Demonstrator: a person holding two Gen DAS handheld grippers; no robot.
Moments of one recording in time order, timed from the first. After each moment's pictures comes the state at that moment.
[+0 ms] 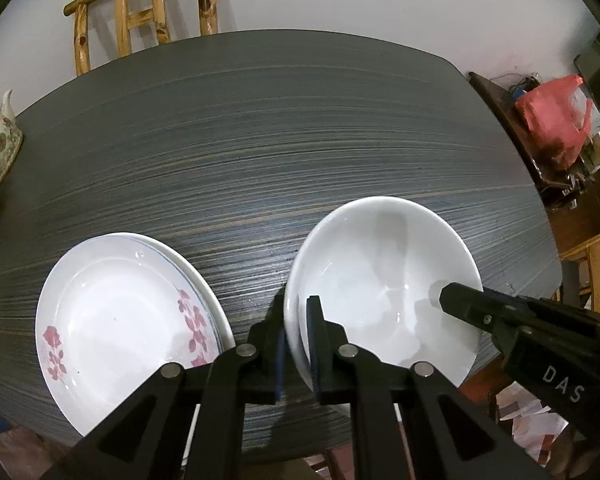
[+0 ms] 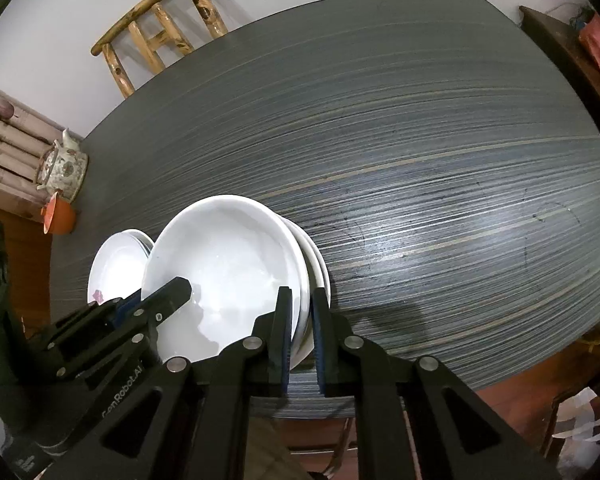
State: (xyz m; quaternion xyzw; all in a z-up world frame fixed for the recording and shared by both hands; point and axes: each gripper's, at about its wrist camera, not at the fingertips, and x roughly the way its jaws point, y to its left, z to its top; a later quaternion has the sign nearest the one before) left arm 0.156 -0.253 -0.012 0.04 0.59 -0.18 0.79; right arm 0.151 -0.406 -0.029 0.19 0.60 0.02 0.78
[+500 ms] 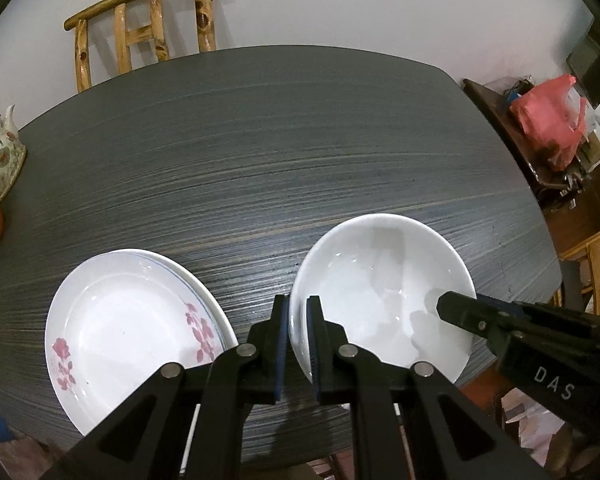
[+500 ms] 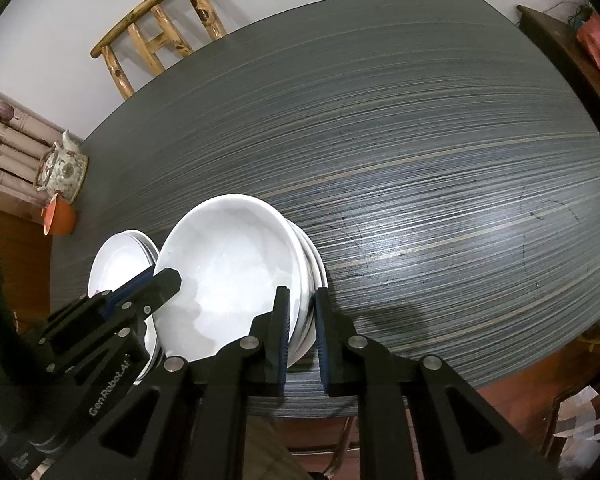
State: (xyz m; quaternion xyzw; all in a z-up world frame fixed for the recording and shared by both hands) left arm 0.156 -0.246 -0.002 0.05 0.57 -0.19 0.80; right arm 0.147 -0.407 -0.028 0.19 0.59 0.01 0.78
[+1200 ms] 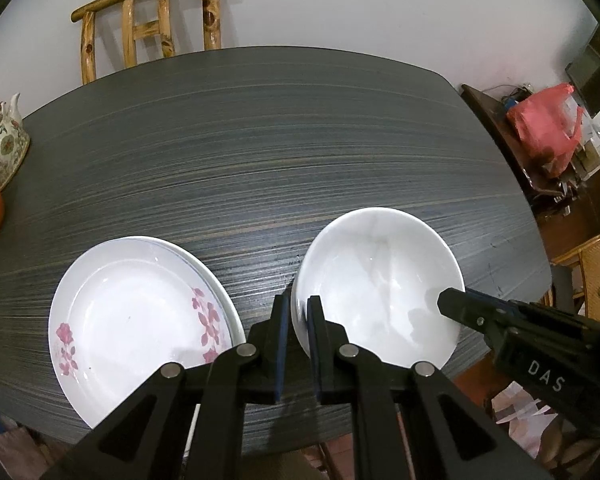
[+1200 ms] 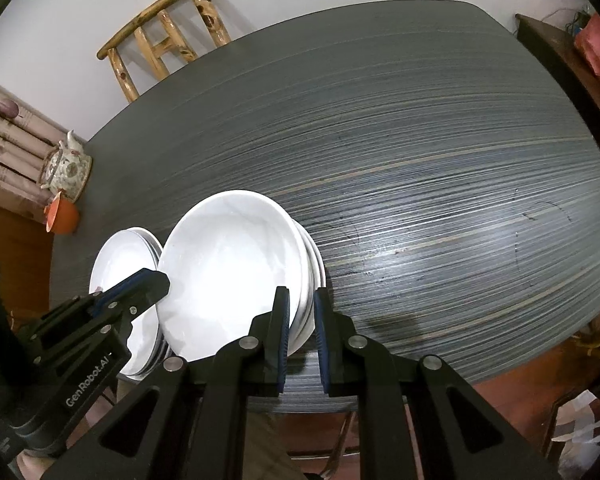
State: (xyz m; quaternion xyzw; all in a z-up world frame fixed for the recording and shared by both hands) left arm 0.155 -0.230 0.006 0.03 0.57 -0.19 0.80; right arm 0.136 -0.403 -0.022 0.18 0.58 0.01 0.79
